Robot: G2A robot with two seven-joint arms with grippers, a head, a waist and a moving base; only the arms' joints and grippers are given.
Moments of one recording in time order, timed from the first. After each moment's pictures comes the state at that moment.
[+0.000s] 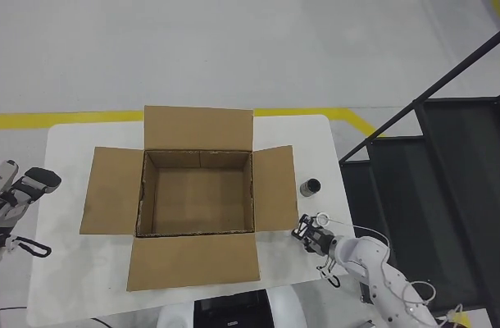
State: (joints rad) left arm 1.71 -1.06 -2.05 -1.82 -0.55 -0.34 -0.85; right arm -1.74 -1.13 1.41 -1.63 -1.53 -0.54 0.40
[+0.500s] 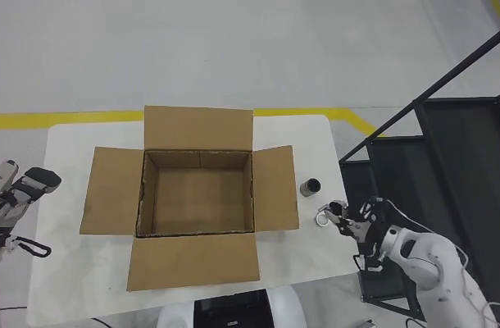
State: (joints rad) left arm 1.71 -1.06 -2.05 -1.82 -0.55 -0.34 -0.85; right arm -1.94 -1.08 1.86 -1.88 -1.02 -0.84 0.25
